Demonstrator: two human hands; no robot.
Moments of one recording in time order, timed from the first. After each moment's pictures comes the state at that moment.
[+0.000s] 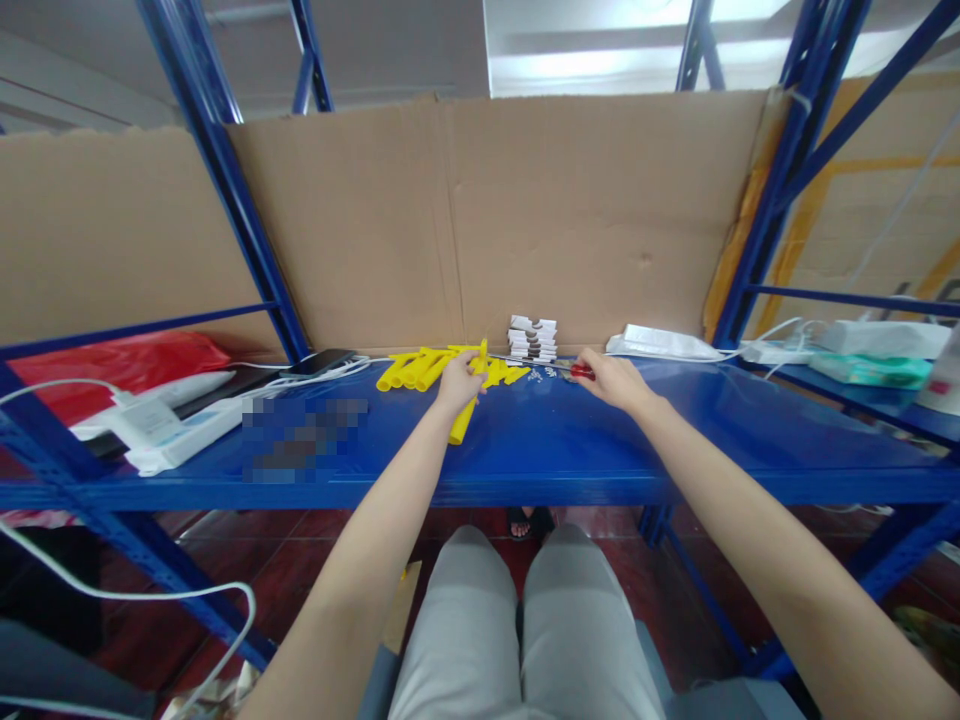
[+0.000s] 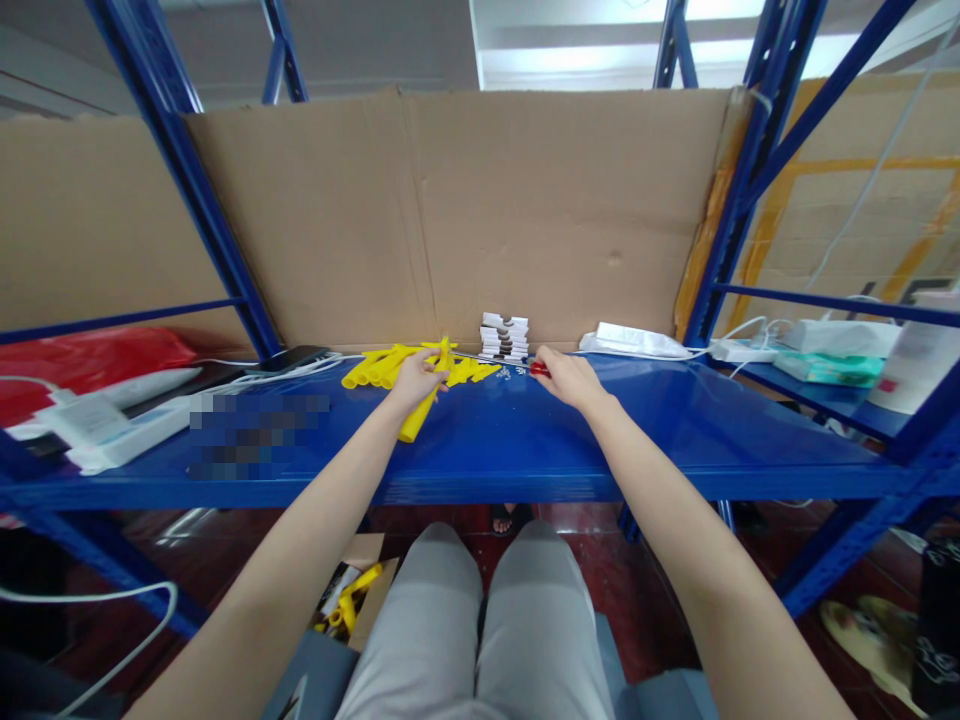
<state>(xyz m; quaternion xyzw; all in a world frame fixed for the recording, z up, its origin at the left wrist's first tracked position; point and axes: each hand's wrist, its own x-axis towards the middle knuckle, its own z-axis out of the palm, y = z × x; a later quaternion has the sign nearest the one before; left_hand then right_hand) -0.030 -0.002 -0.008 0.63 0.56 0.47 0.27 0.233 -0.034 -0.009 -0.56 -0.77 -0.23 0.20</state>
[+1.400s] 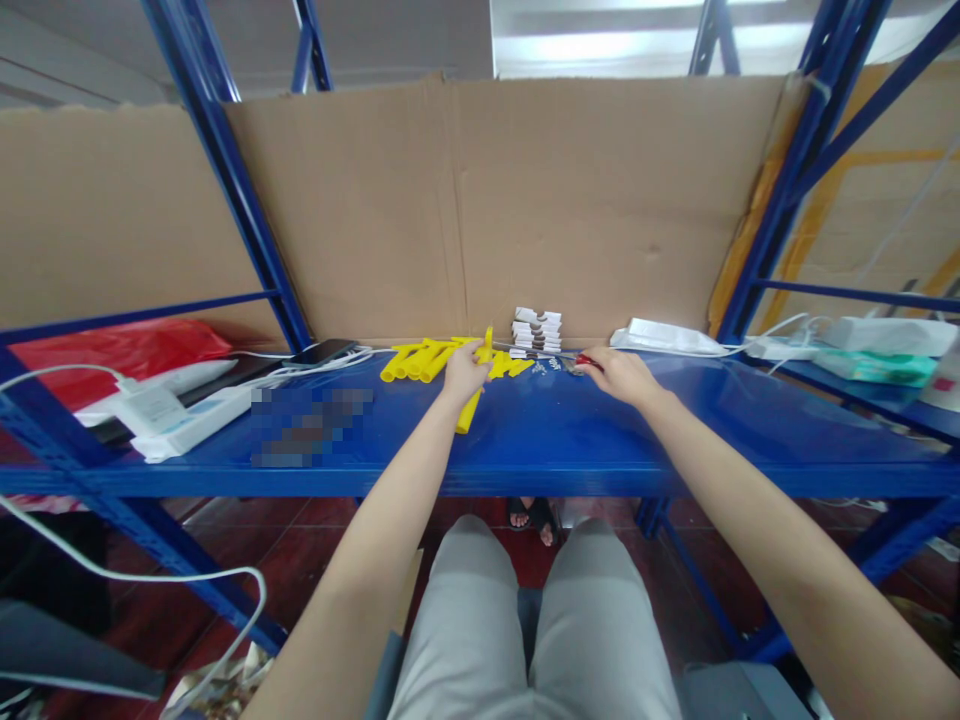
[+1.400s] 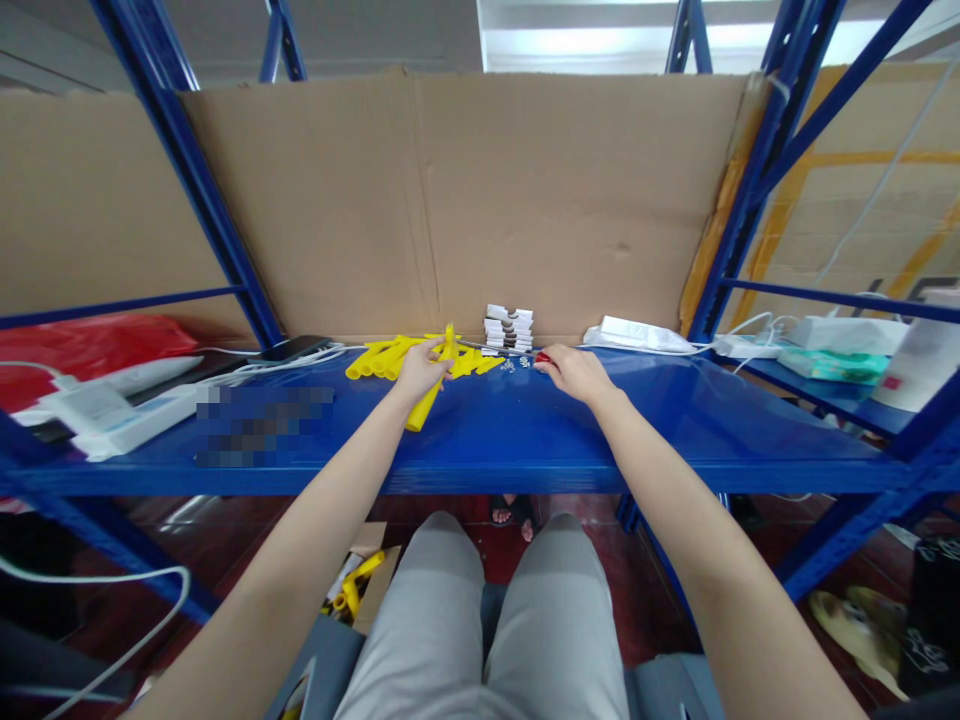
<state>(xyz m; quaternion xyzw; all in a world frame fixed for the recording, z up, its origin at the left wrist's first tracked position) -0.029 -0.002 -0.007 0.63 0.56 0.48 0.25 0.237 -0.033 -0.014 -0.52 -0.79 -0.22 0.24</state>
